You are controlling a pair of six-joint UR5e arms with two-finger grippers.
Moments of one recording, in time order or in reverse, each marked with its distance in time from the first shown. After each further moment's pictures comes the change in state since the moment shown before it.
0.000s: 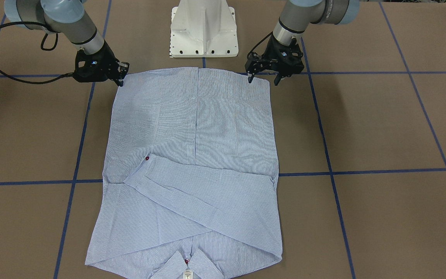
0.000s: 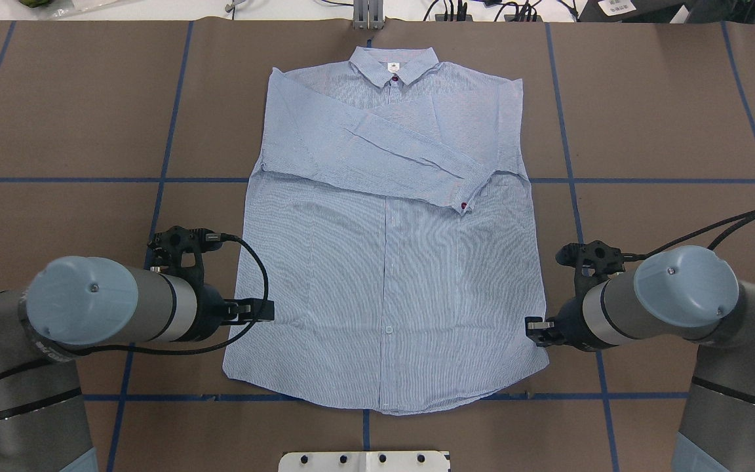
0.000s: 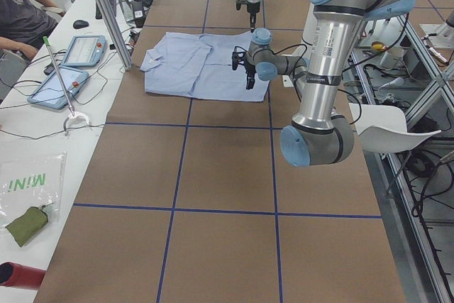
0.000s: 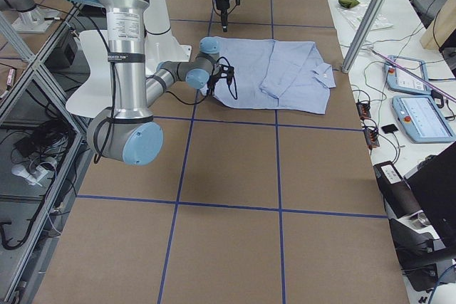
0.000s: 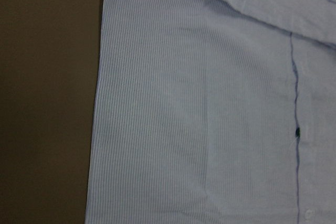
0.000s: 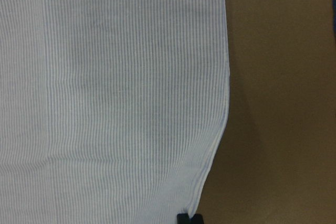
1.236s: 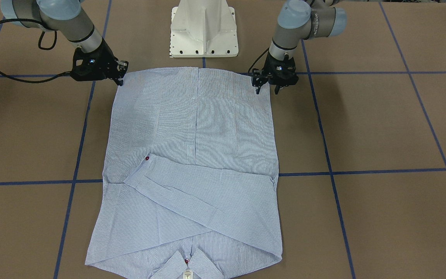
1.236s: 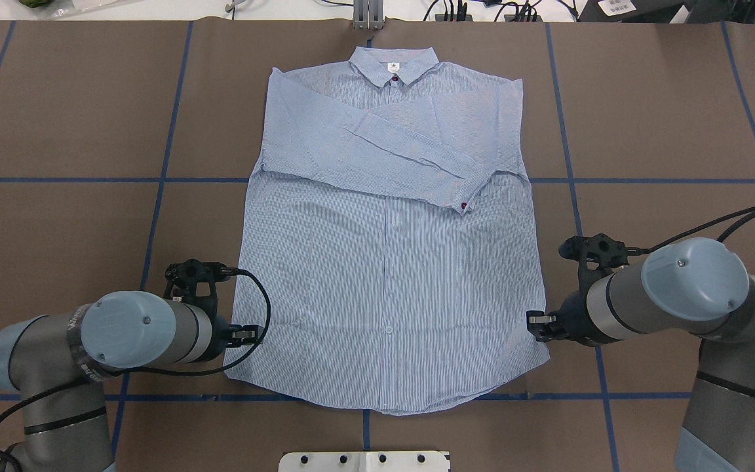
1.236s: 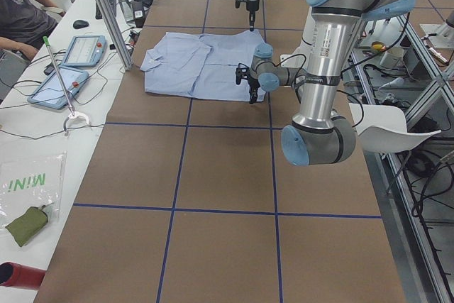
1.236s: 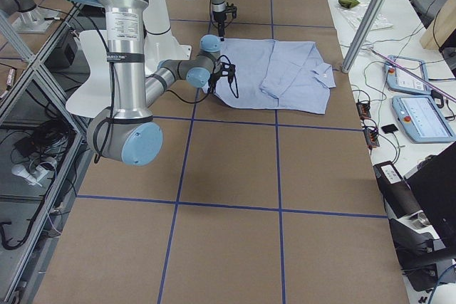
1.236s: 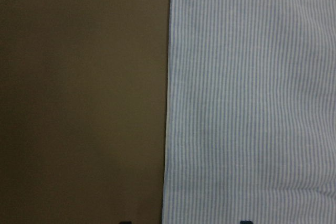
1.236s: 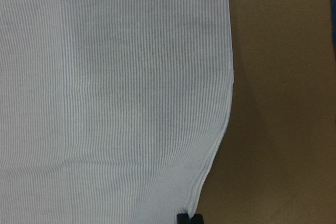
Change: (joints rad) left arm 0.050 -0.002 0.107 0.018 0.049 0.006; right arm 0.019 0.000 0.014 0.000 0.013 -0.001
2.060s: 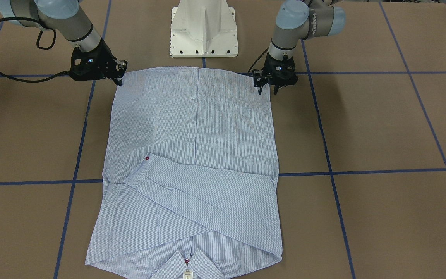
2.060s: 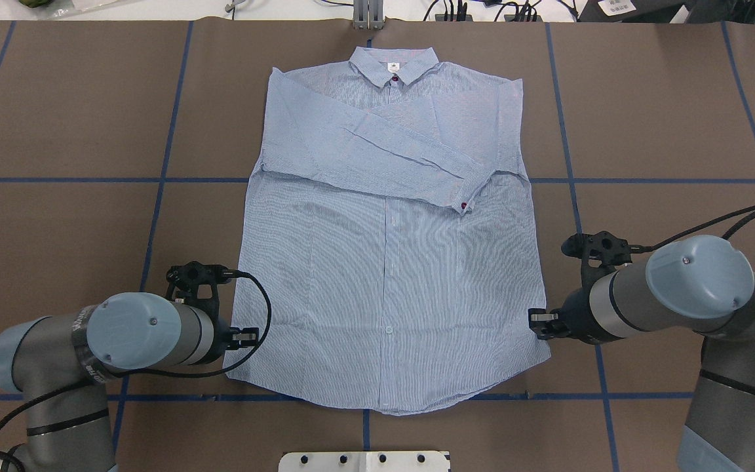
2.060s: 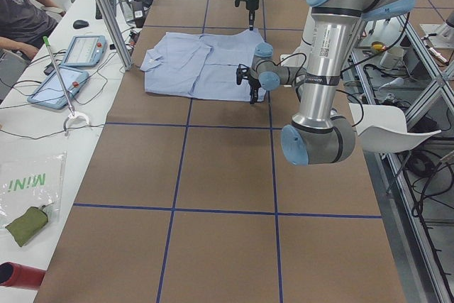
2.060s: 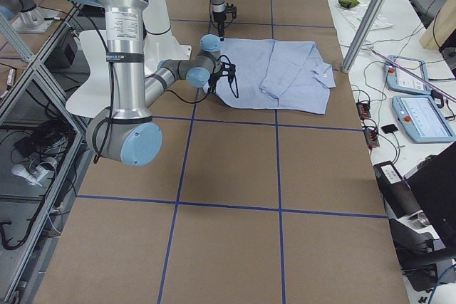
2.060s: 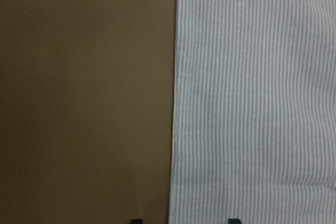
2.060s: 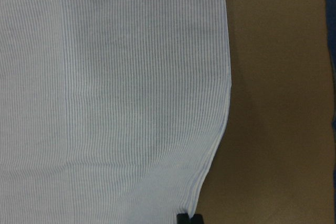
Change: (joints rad) left arm 0.006 -0.005 0.001 0.028 -0.002 0.000; right arm 0.006 -0.002 0.006 0.000 0.001 -0.002
